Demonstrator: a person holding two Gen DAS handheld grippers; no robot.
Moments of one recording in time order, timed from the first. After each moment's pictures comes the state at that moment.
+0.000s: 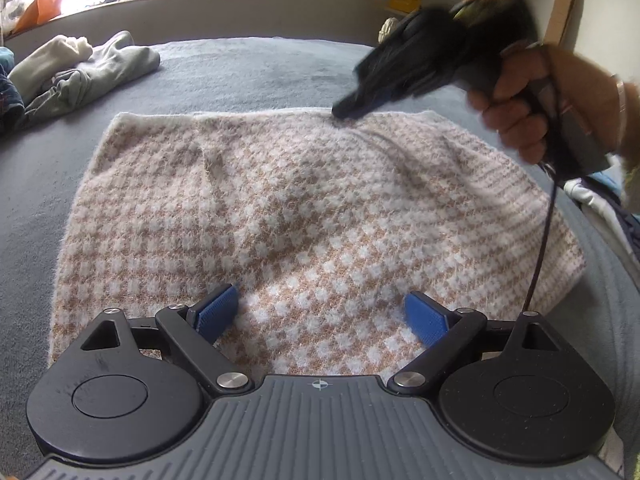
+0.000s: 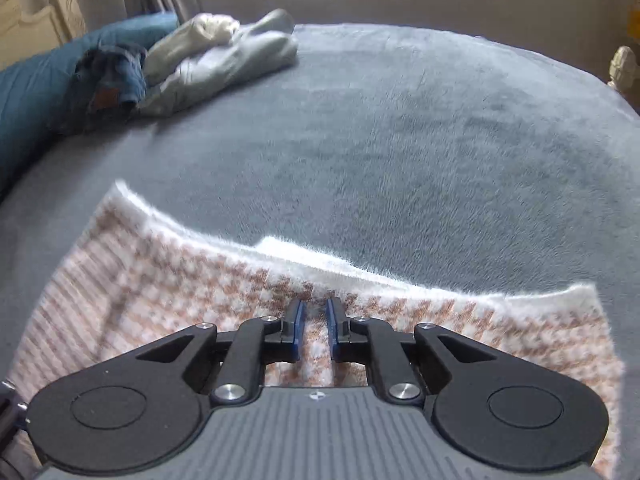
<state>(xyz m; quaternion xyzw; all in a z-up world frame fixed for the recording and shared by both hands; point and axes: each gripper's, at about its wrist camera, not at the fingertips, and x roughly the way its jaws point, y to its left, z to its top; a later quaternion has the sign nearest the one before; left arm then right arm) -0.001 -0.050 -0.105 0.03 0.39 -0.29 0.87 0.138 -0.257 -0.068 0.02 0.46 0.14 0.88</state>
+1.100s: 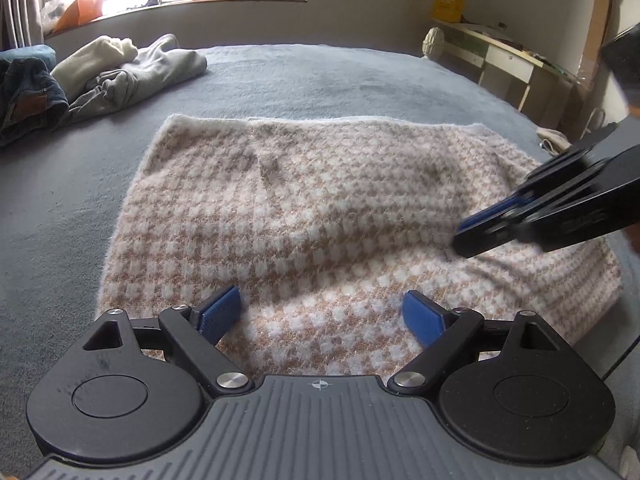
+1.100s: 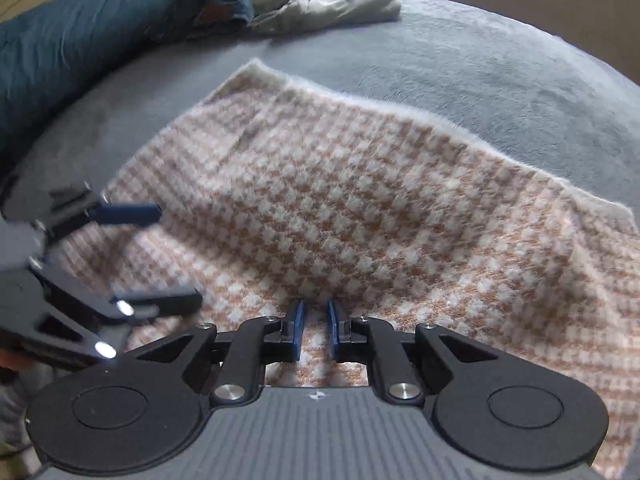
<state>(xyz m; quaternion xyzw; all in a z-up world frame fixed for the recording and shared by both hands) 0.006 -0.037 -0.104 0.03 0.38 -0.22 0.90 0.030 -0.236 -0.072 -0.06 0.49 0.25 0.83</state>
